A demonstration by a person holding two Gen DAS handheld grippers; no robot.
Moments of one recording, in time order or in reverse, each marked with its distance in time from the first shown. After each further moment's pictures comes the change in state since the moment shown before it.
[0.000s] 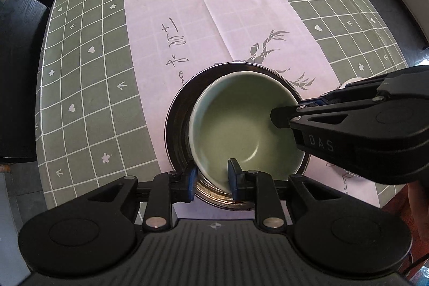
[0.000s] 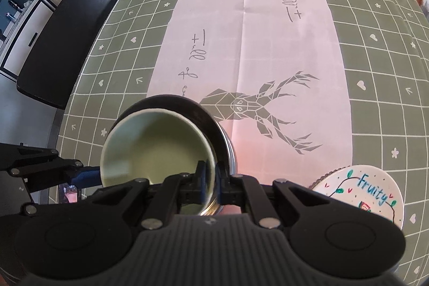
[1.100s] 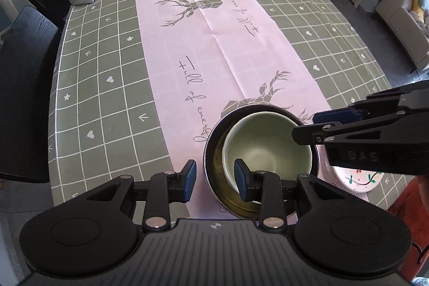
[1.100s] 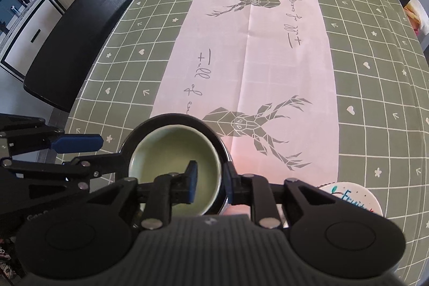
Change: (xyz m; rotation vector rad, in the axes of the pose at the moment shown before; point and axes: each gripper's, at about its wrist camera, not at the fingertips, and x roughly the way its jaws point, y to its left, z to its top) left arm -0.033 0.040 -0.003 -0.027 -0.171 -0.065; right arm -0.038 0.012 0.007 -0.068 -0.070 -0.035
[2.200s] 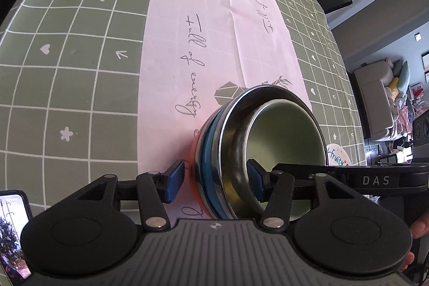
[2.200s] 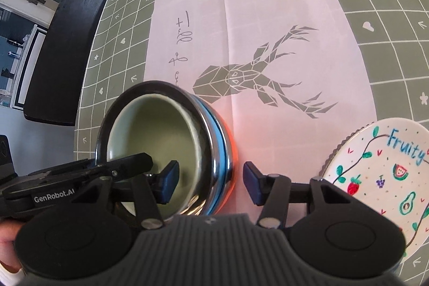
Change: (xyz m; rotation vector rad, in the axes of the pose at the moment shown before) left arm 0.075 0.053 -0.041 -0.363 -0.001 -0.306; right arm 0.064 -0.042 -0.027 0.285 0.134 0.173
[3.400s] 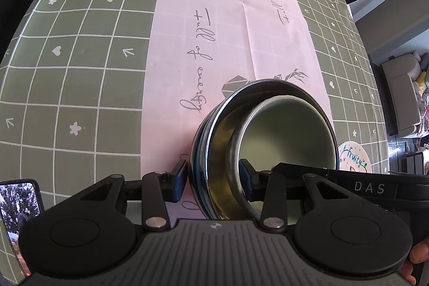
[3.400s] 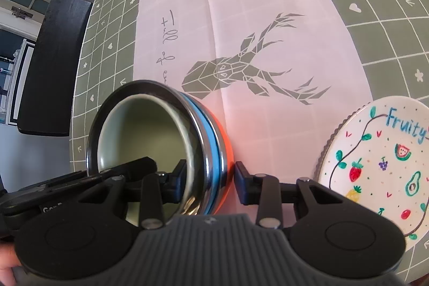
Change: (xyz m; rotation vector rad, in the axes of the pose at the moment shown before) left arm 0.004 -0.028 0.004 -0.007 0.032 0.153; right arm 0.001 -0.004 -0.004 0.073 -0.011 -0.016
